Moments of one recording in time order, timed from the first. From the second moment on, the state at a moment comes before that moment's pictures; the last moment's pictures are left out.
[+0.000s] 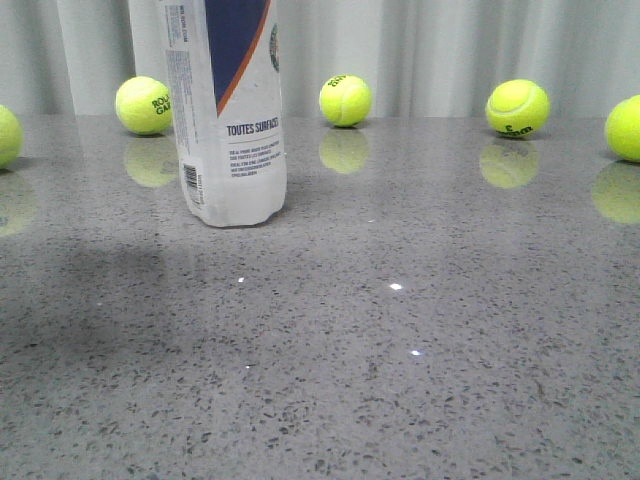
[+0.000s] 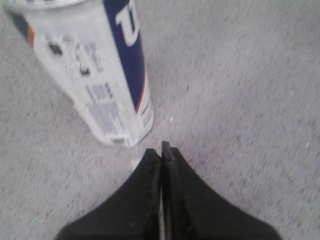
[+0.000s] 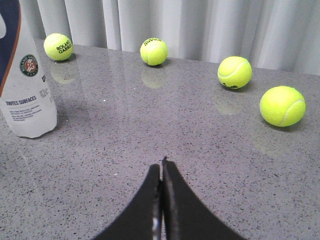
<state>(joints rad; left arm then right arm) -0.72 1.04 -0.96 -0.03 0.65 0.13 0.22 0.23 -0.41 0.23 0.43 -0.18</state>
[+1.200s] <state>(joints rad) -0.20 0.49 -0.29 0.12 0.06 -0.04 0.22 0.23 -0.41 0.23 0.43 -0.18</state>
